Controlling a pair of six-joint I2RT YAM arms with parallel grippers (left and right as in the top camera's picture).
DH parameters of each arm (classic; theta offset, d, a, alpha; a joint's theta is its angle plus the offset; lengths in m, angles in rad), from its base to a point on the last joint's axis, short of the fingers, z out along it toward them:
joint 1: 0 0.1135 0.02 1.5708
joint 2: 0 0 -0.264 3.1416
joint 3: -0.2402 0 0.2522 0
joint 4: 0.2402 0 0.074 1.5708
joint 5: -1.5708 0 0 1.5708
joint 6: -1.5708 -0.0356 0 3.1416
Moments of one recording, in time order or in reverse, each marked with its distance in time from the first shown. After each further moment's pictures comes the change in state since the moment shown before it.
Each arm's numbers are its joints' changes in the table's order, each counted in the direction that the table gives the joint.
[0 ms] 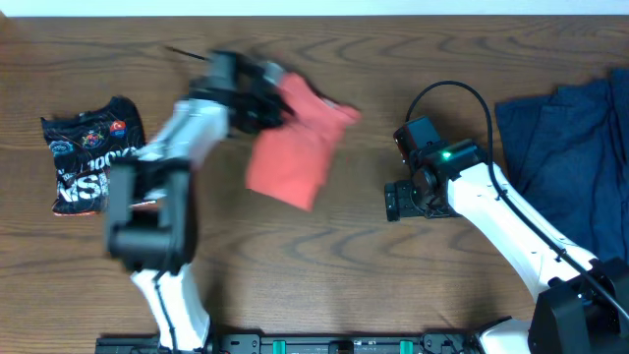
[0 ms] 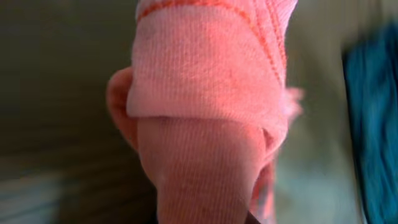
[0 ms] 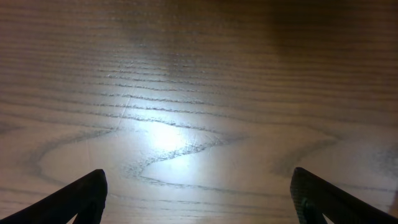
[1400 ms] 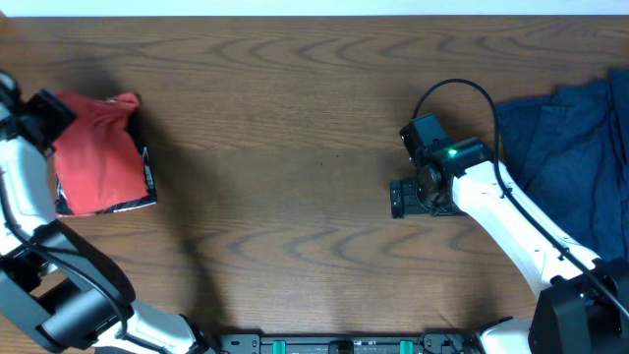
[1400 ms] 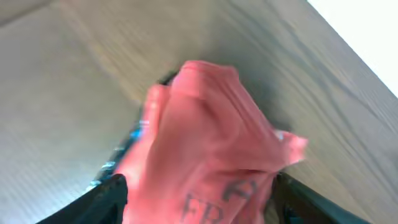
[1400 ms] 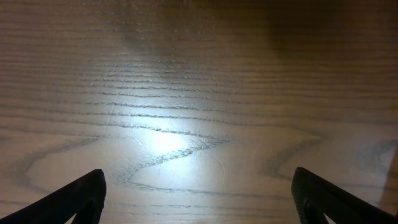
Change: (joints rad) left arm 0.702 0.211 -0.030 0.062 0.553 0.087; right arm -0.032 0.000 0.000 0.007 -0.017 0.000
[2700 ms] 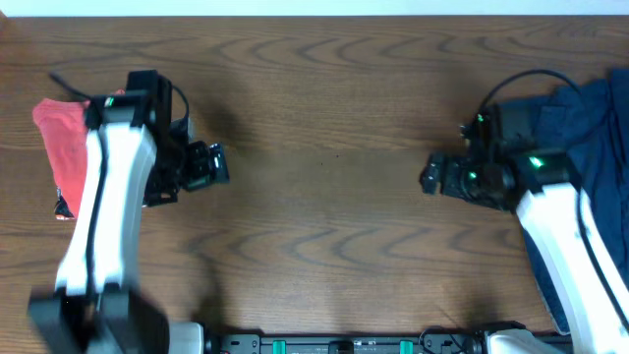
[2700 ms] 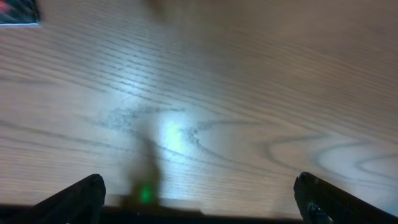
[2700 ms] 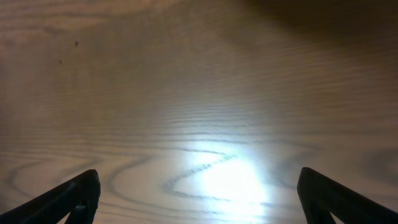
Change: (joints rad) left arm -0.596 0.229 0.049 0.883 -0.073 -0.088; right arm -0.261 0.254 -0.007 -0.025 0.217 0.023
